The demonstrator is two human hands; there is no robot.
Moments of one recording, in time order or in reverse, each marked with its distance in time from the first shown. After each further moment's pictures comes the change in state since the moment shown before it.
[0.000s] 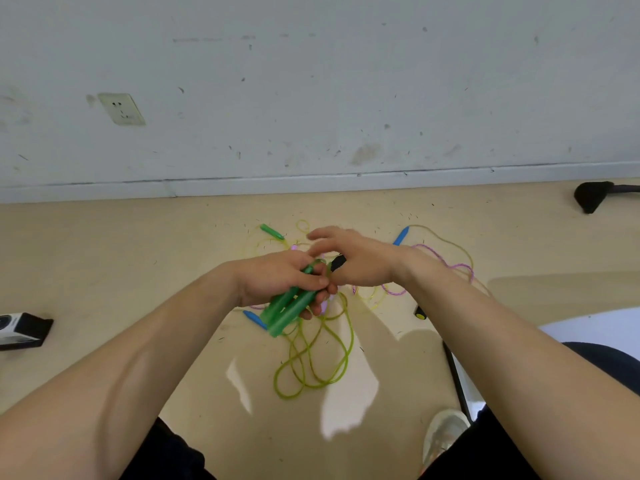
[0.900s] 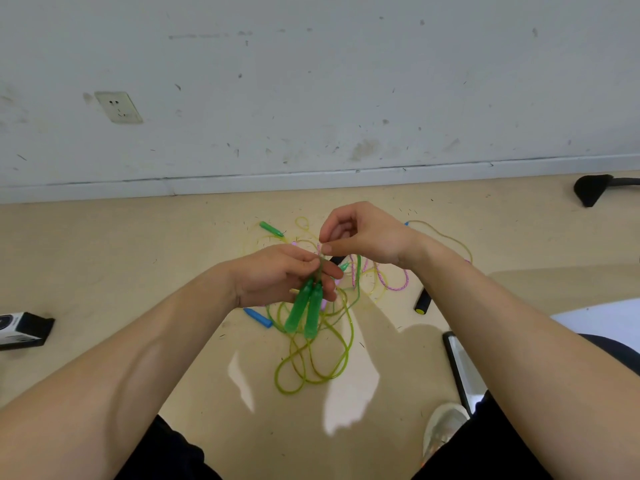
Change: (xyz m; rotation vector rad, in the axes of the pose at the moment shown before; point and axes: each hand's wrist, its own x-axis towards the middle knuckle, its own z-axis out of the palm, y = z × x) left_hand -0.002 -0.002 0.002 -0.224 0.091 0.001; right_hand -0.004 0.009 -0.015 0.512 0.212 -0.062
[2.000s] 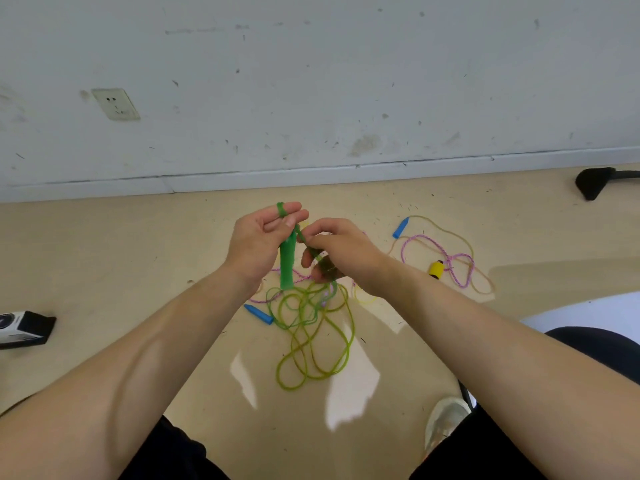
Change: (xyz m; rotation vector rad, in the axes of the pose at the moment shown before) left_hand 0.008 -0.001 -0.001 -0.001 0.750 0.474; right_hand -0.005 -0.009 0.053 0.359 0.133 0.249
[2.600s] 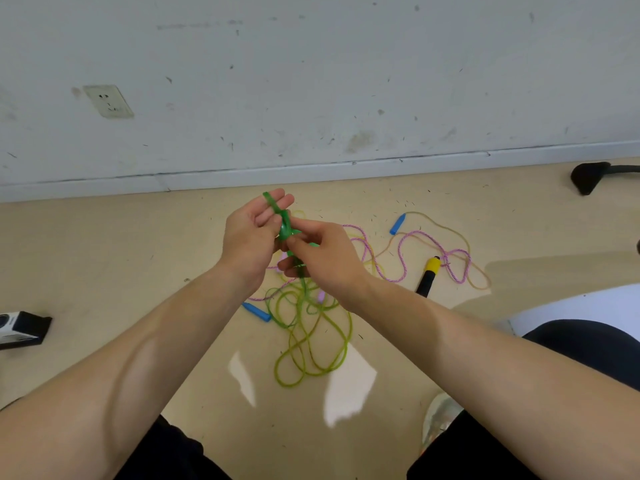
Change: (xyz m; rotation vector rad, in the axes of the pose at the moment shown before) left_hand -0.002 0.005 0.005 -0.107 0.089 -0.039; right_hand -0.013 0.007 0.032 0.113 0.104 -0.216
